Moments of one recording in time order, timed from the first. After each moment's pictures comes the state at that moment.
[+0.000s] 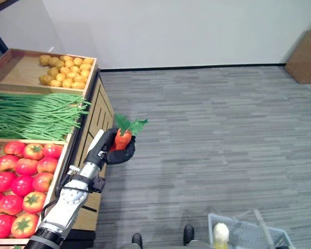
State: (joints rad) left arm 0.02 0.68 -0.24 0.04 -0.29 -0.25 0.01; right arm 0.03 -0.65 0.00 1.42 -0.12 -0.09 -0.13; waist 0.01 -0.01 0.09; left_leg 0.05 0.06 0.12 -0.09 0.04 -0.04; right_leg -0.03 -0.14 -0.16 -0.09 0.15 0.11
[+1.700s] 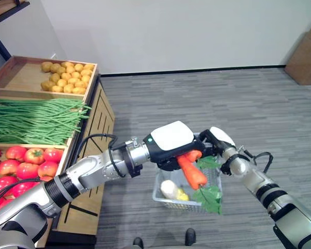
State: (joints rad) left arm -0.62 0.82 -0.85 -0.12 0.39 -0.40 0.04; right arm -0.50 -0.60 0.58 0.74 -0.15 -0.17 -0.14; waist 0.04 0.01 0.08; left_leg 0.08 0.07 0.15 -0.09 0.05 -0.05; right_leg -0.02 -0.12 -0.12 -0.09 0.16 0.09
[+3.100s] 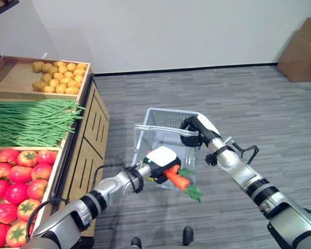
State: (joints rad) left arm -0.49 0.47 -0.90 0.52 0.67 -0.25 0.15; right arm -0.52 -0.57 0.58 0.53 -0.02 -0.15 -0.15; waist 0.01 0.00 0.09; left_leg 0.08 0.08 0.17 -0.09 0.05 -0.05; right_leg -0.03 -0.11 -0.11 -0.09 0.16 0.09
